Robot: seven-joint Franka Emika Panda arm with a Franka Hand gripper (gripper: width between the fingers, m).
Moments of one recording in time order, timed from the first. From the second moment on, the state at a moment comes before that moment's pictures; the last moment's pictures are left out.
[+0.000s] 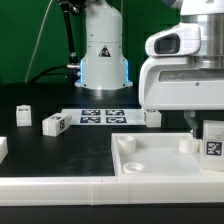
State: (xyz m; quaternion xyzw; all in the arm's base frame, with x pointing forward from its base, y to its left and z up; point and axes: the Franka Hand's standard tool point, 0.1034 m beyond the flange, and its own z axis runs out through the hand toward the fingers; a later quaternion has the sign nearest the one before) arm 0.624 0.118 0.073 -0.97 0.25 0.01 0.05
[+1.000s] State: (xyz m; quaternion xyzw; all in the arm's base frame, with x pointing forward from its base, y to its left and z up) arm 0.622 0.124 0.073 -0.71 0.70 0.02 0.07
